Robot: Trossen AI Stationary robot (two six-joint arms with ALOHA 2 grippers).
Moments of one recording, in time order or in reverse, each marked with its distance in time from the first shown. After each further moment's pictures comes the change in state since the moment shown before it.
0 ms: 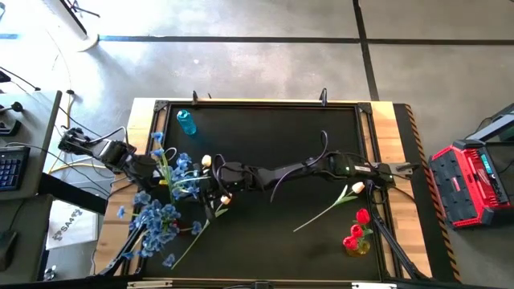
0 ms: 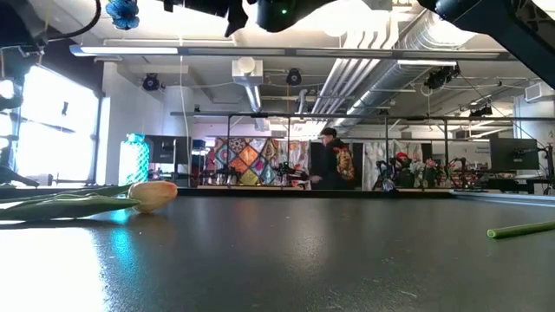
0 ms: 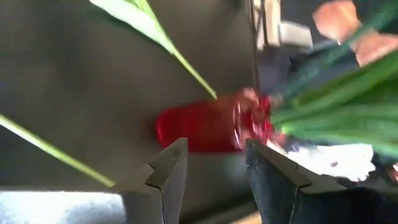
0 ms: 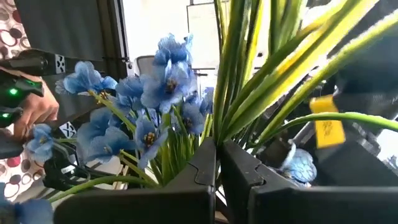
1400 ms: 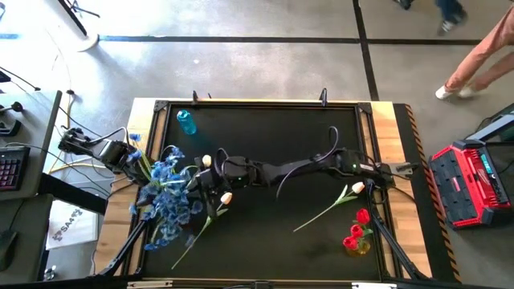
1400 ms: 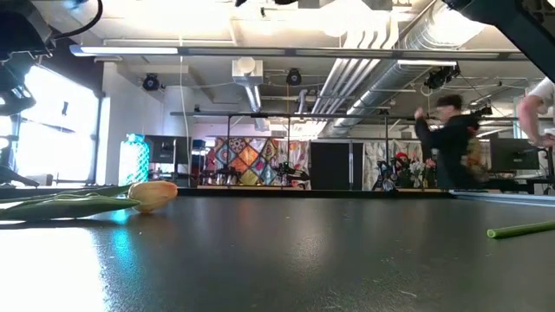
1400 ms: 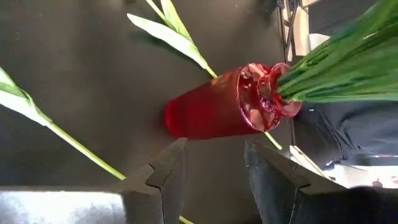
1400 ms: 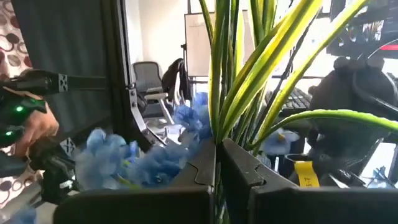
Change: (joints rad) left arm 0.000 0.000 0.000 -0.025 -0.127 0.043; right arm -0.002 -0.076 0.001 -0.061 0.019 -0.025
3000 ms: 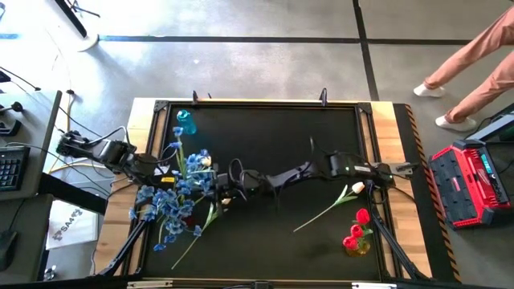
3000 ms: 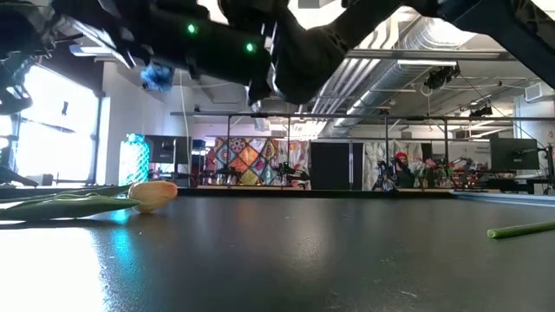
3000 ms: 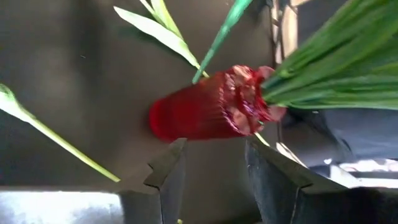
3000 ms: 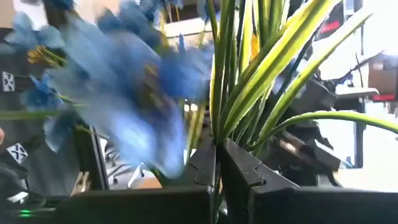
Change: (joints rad) left arm 0.059 -0.001 0.000 0.001 0.083 0.013; right arm 0.007 0.082 -0.374 0.582 0.180 0.102
